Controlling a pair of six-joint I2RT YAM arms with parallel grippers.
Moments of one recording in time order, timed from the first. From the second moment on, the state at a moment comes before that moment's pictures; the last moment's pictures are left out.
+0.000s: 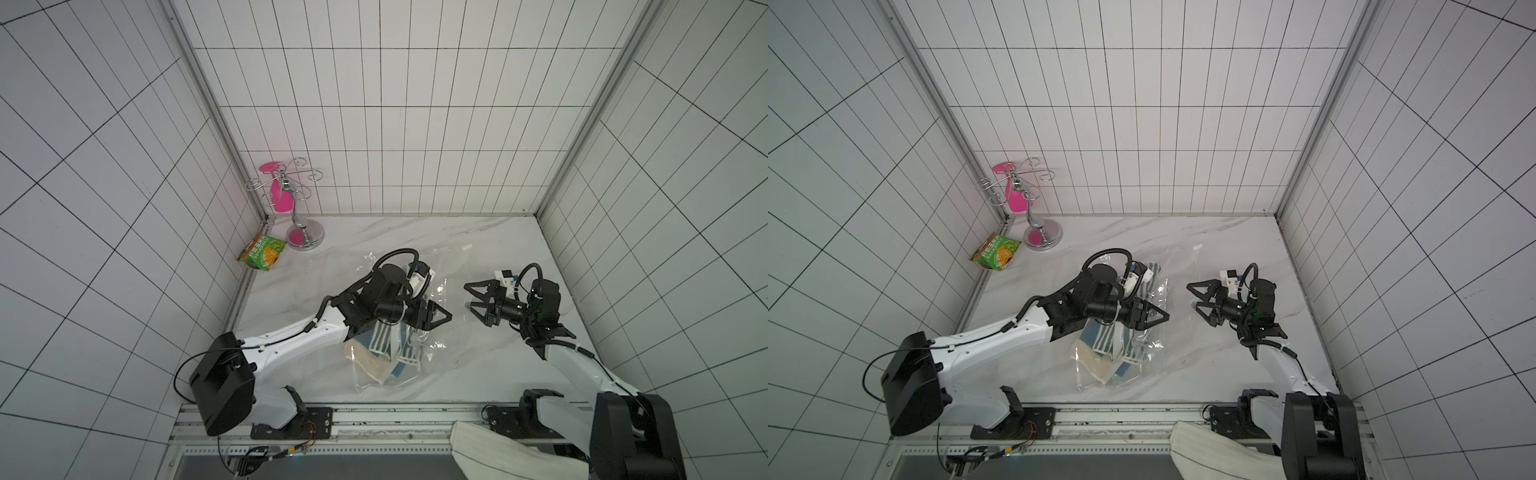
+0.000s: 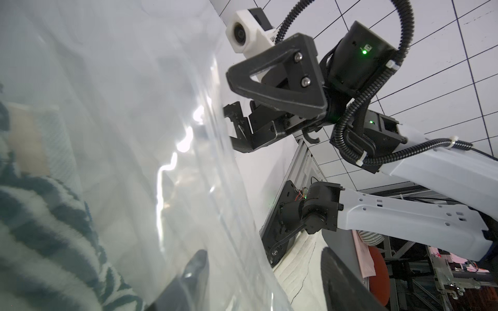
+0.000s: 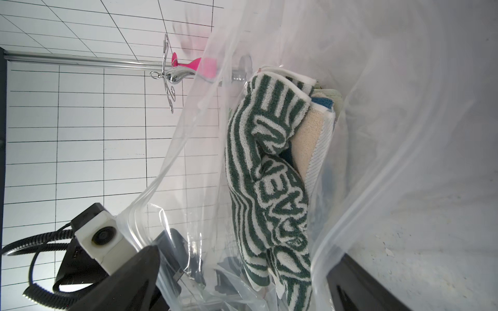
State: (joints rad) left arm -0.85 1.39 0.99 -0.10 0.54 -0.64; right arm -0.02 1.07 0.40 0.31 -1.05 1.15
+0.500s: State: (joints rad) left arm -0.82 1.33 0.96 -0.04 0.40 -0.65; right arm -0.03 1.07 0.46 0.07 -0.98 1.00
